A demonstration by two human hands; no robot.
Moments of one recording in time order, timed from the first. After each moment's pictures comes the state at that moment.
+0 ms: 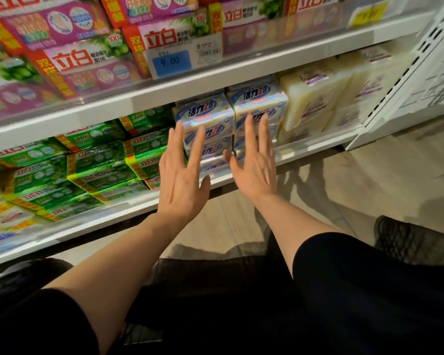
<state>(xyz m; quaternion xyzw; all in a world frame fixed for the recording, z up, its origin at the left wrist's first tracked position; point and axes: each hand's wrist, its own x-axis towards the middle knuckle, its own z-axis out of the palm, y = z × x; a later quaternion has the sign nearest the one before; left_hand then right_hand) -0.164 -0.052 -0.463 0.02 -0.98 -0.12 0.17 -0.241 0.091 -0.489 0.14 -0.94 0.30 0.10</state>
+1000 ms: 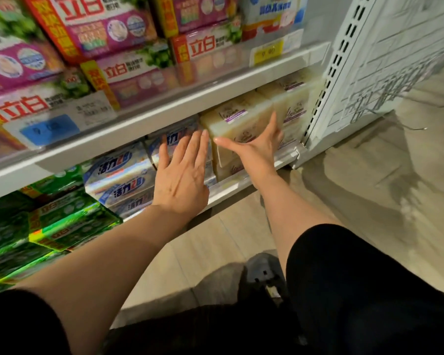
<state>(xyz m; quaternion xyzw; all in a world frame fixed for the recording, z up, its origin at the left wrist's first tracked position) -0.280 0.055 -0.428 -0.08 -0.99 0.06 0.07 -0.353 0.199 -0.449 -0.13 -0.77 0.62 0.02</state>
